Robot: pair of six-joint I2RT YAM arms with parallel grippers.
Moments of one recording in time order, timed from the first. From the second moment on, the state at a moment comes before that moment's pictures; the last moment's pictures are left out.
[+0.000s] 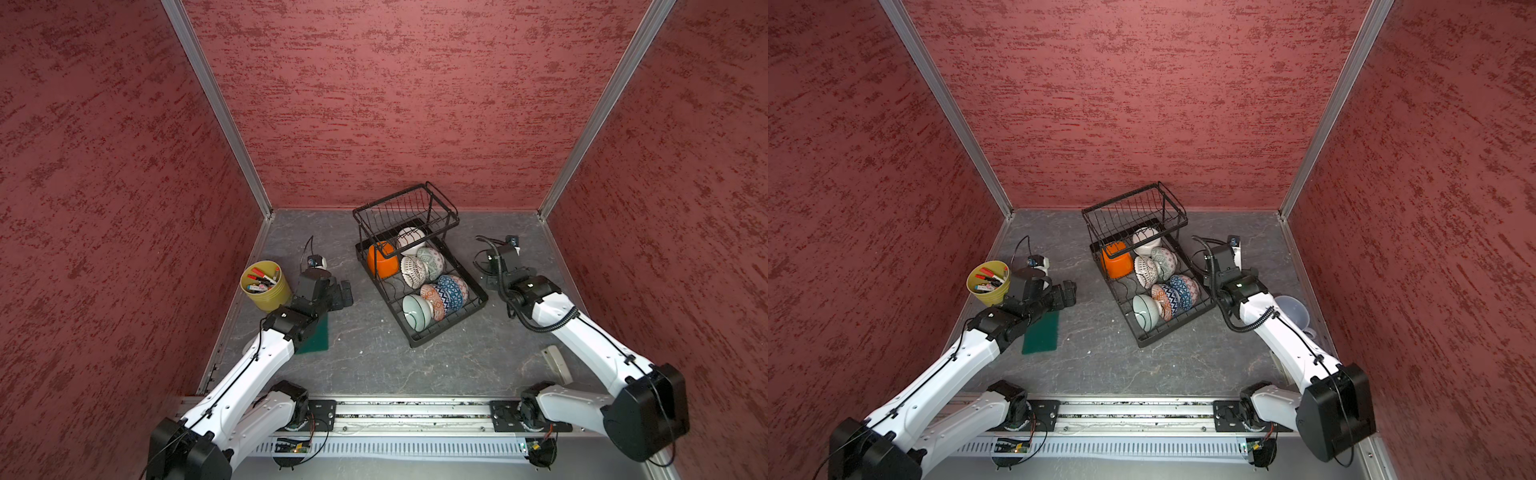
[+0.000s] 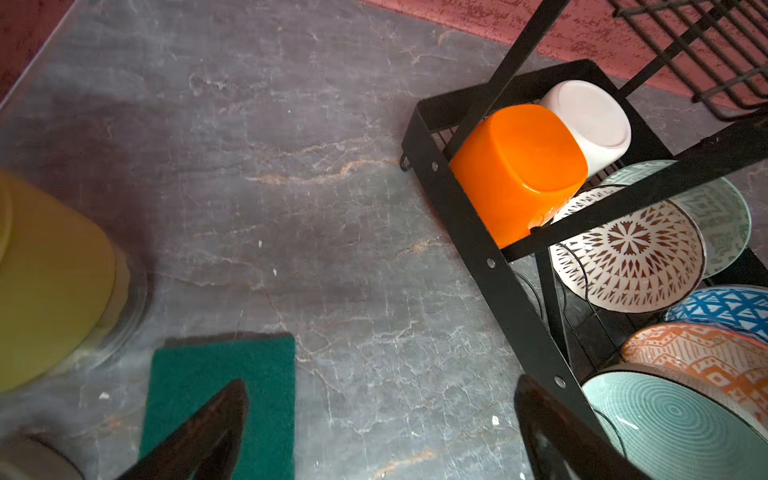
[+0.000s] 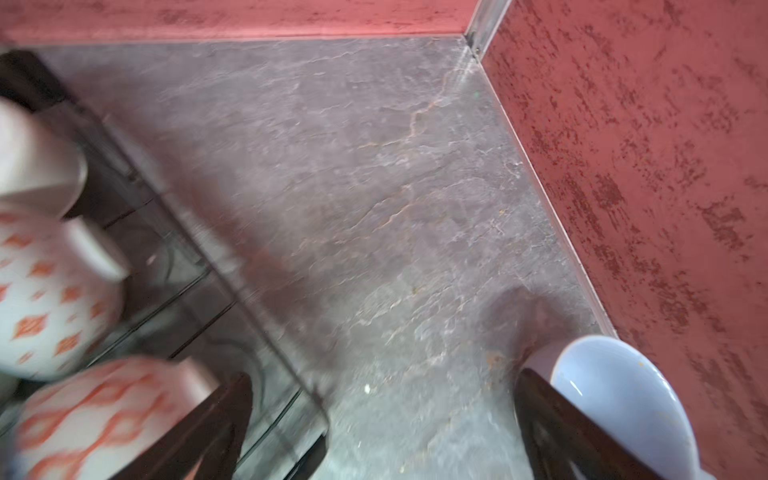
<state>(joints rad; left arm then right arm) -0.35 0.94 0.66 -0.42 -0.18 -0.40 0.32 1.23 0.91 -0.51 0.52 0.35</state>
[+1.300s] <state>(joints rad) -0.01 1.10 0.40 0.30 -0.06 -0.18 -0.02 1.53 0.29 1.01 0.10 0.05</state>
